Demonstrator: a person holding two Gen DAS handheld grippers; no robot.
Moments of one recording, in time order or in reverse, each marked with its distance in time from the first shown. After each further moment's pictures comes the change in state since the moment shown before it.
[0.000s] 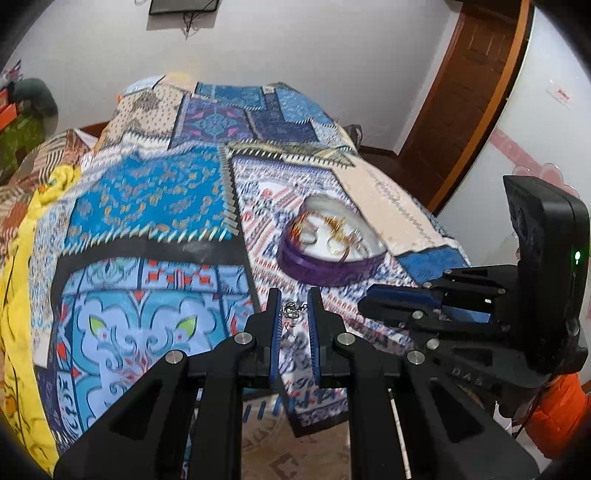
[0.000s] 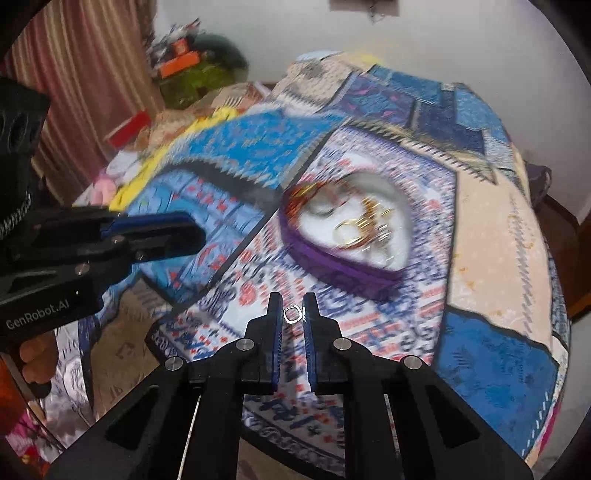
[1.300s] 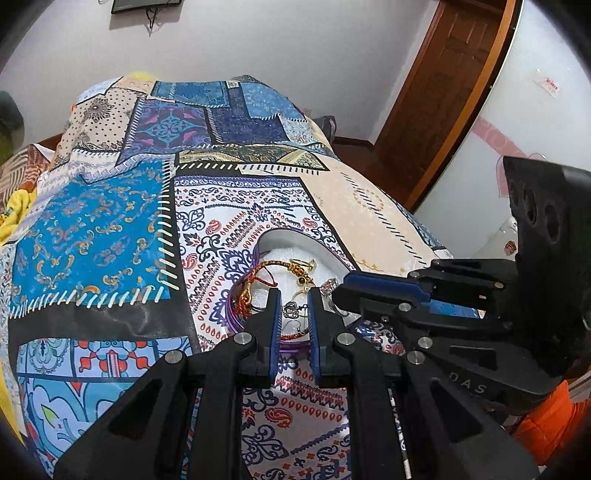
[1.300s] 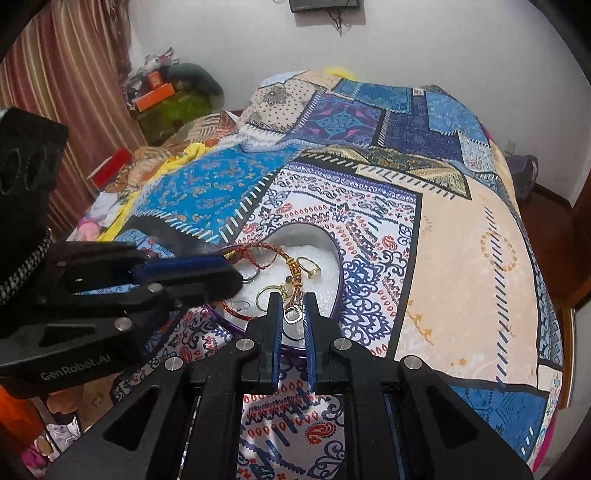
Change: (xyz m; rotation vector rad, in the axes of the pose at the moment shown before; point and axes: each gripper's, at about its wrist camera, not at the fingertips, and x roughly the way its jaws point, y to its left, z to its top) left arm 0.067 -0.013 0.041 0.052 0.047 -0.098; right arm 0.005 -0.045 0.026 0.072 -0.069 -0.002
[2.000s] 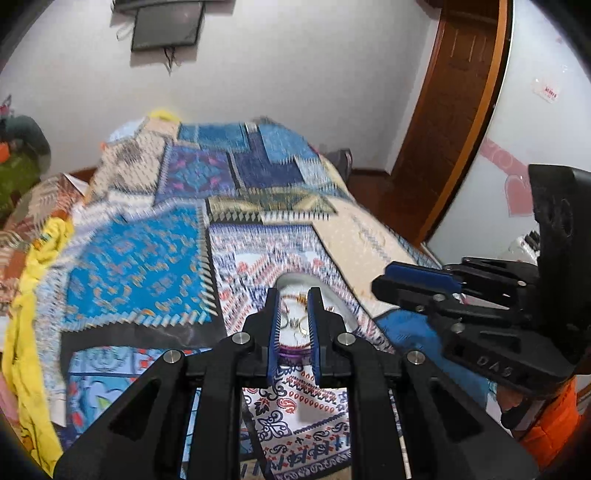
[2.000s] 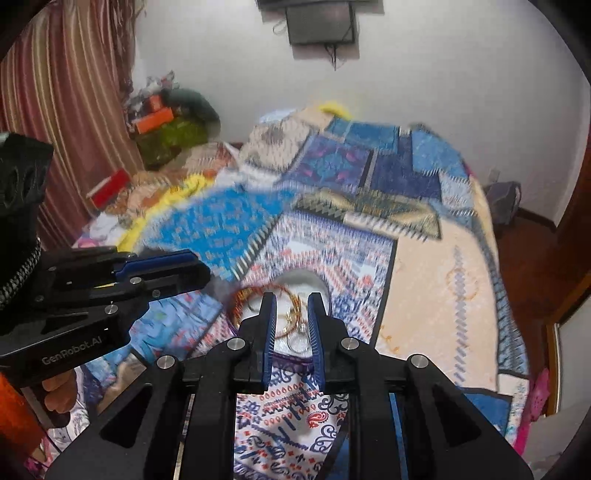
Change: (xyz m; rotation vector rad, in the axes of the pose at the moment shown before) left arm -0.077 -0.023 0.012 0.021 -0.157 0.111; right arm -0.066 0.017 0.017 -0.012 -0.137 -0.066
